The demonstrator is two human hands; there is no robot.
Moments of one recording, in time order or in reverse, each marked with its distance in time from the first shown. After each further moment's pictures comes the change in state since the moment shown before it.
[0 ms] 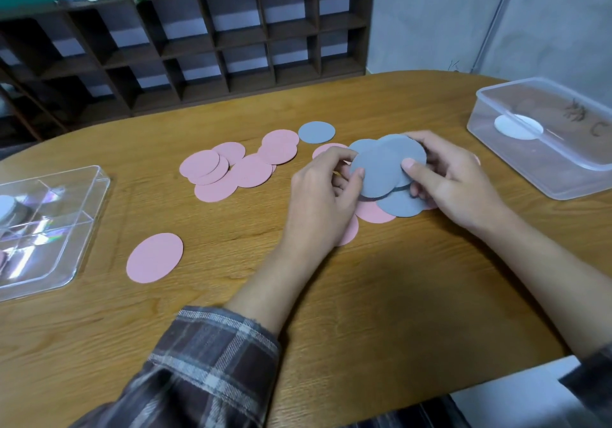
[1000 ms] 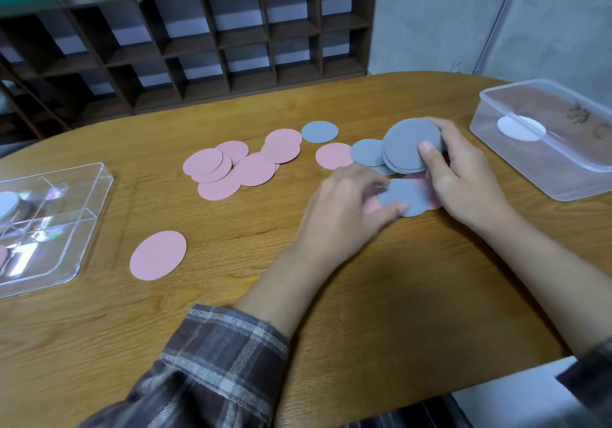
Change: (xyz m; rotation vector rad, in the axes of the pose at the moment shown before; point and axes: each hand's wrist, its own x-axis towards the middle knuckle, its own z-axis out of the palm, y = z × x) left_hand -0.007 -0.001 0.010 0.163 -0.287 0.044; right_hand 0.002 -0.002 0.000 -0.238 0.160 -0.031
